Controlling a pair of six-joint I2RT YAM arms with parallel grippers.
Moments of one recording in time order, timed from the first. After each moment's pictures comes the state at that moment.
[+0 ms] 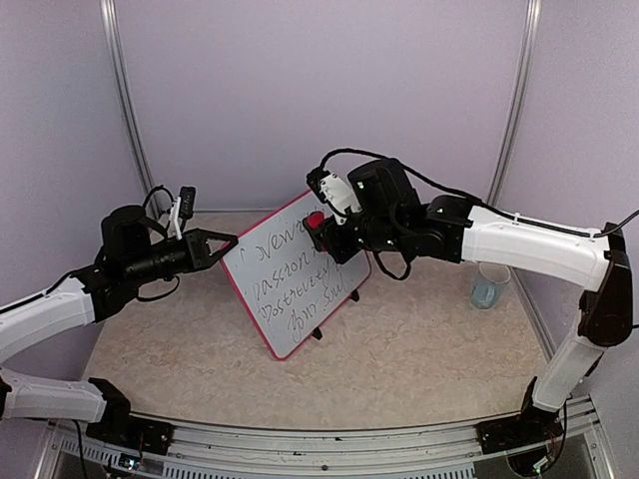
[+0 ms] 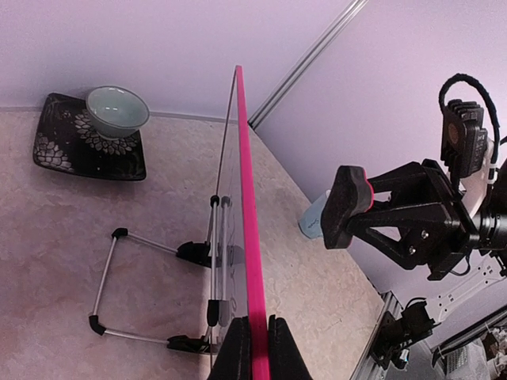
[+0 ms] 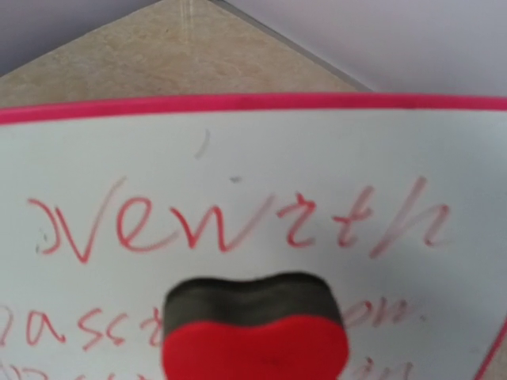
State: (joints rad) left arm -0.49 1.04 0.68 0.19 0.42 -0.58; right arm 1.00 1.67 1.51 -0.33 0.23 0.03
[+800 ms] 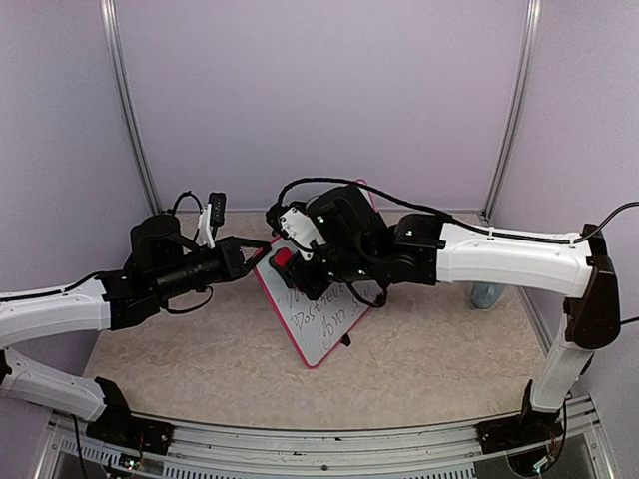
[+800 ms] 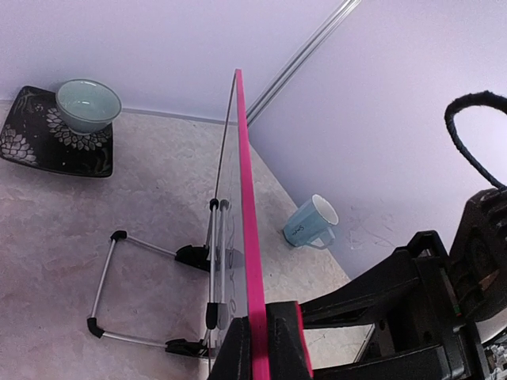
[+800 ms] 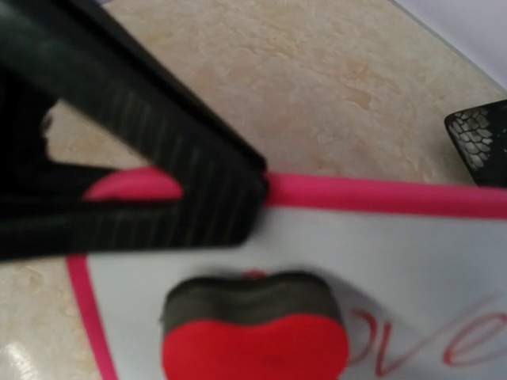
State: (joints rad) left arm -0.78 1.15 0.71 0.29 0.12 -0.66; right arm 1.14 1.75 1.57 -0.39 0.20 0.05
